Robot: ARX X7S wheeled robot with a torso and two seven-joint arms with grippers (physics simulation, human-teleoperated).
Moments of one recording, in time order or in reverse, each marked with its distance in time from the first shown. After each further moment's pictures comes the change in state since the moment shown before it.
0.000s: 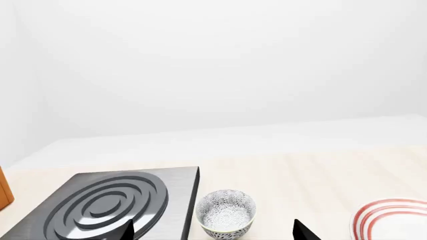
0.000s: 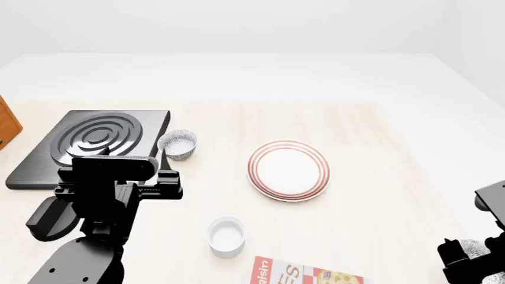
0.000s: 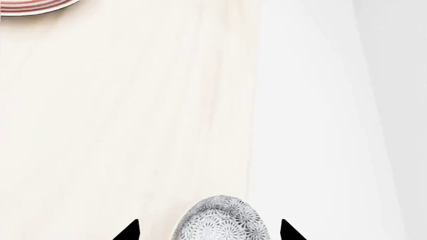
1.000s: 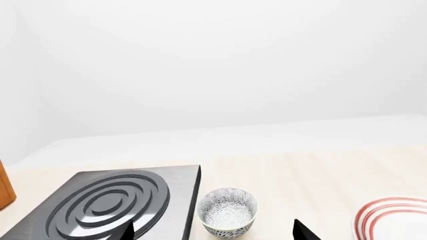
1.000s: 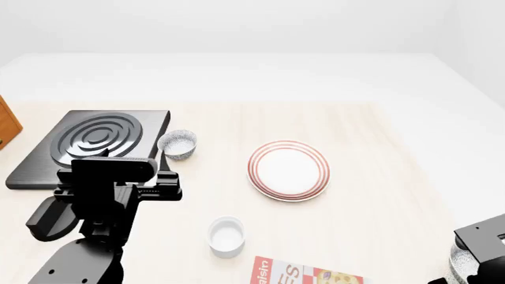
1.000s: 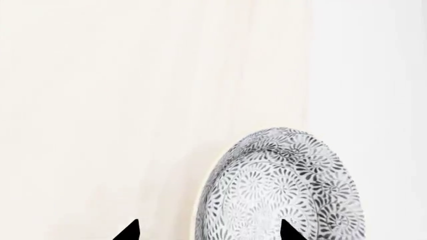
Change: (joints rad) left arm 0.008 -0.013 0.005 -0.004 -0.013 0.013 -0.014; right arm -0.091 -0.108 -0.192 0.224 -0.217 -0.135 -0.131
